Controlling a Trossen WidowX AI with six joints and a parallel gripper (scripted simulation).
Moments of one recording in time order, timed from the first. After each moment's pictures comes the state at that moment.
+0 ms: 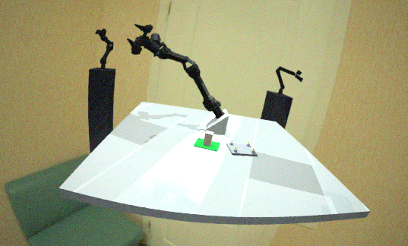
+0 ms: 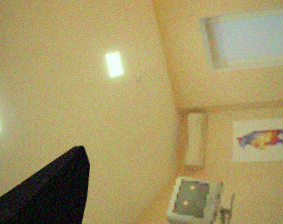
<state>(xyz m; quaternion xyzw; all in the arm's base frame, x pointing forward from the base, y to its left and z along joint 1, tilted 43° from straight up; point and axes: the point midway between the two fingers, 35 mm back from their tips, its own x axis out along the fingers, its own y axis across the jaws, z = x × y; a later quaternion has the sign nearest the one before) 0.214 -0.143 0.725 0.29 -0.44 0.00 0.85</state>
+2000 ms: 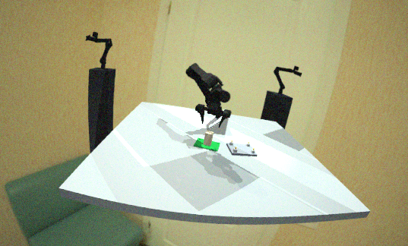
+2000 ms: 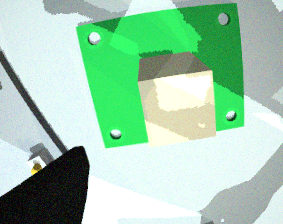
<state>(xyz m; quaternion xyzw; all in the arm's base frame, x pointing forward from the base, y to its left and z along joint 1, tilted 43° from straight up) 0.287 -0.081 0.102 -0.12 0.63 -0.39 0.66</state>
